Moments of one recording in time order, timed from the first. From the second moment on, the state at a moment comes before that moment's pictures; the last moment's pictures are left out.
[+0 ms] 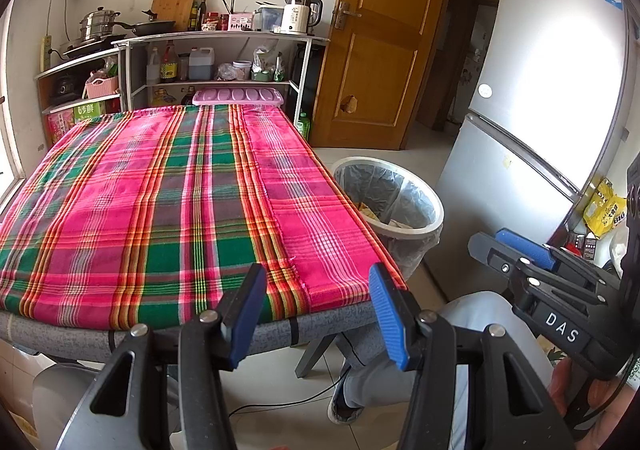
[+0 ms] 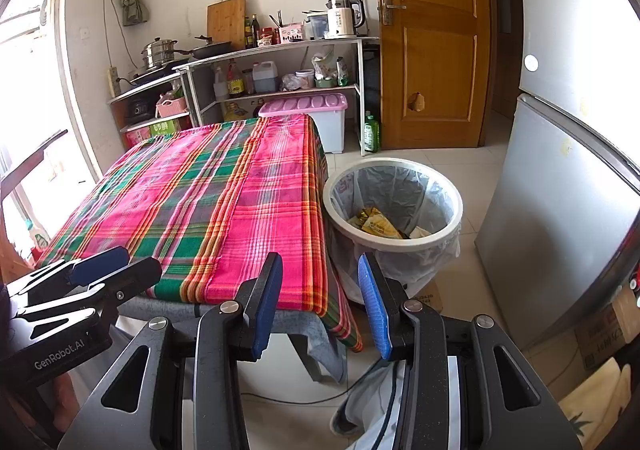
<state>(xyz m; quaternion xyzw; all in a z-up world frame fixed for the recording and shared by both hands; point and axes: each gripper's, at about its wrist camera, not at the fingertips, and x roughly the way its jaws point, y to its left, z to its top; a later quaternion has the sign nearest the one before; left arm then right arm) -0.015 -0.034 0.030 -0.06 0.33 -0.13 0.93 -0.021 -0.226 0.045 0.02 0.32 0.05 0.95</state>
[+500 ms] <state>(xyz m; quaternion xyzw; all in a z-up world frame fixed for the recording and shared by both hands) -0.014 -0.036 0.027 -0.06 0.34 -0.14 0.93 -0.020 -0.227 0.044 0.02 0.32 0.05 0.95</state>
